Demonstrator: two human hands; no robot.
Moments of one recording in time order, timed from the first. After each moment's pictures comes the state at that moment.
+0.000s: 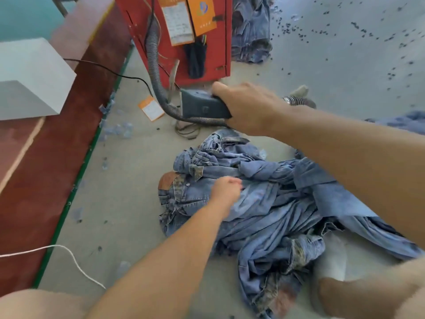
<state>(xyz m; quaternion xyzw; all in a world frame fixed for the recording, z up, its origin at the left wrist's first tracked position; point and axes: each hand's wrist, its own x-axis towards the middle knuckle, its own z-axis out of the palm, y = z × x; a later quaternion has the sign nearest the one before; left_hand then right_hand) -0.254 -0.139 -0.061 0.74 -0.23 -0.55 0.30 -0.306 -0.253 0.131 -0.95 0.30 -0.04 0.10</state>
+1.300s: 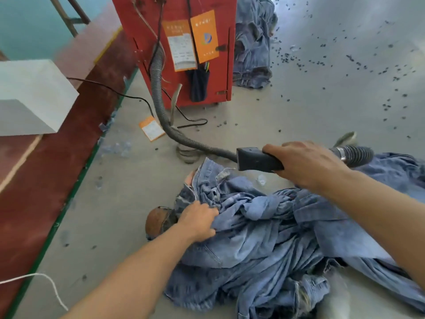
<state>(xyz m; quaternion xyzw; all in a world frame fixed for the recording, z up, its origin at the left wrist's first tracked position) -0.170 -0.133 -0.082 0.65 -0.71 -0.21 -0.16 -0.399 -0.273 0.096 -0.92 0.38 0.07 0.04</state>
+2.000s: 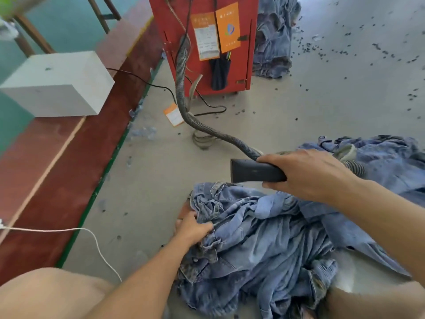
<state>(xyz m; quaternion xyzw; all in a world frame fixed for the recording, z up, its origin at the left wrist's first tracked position) -0.168 -0.002 -0.101 0.86 -0.21 -0.46 0.11 -0.404 -0.178 0.115 -0.95 0.30 0.05 0.10</state>
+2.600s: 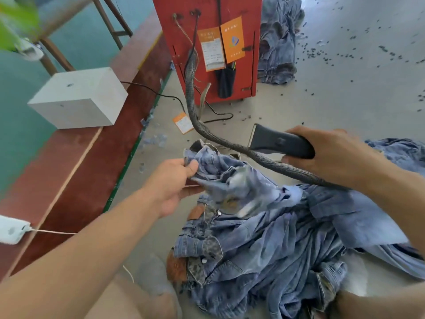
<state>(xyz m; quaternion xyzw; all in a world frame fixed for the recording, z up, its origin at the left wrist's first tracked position) -0.144 -0.033 0.121 0.70 -0.17 -0.50 0.47 -0.429 -0.192 0.151 -0.90 0.38 -0.09 0.20</state>
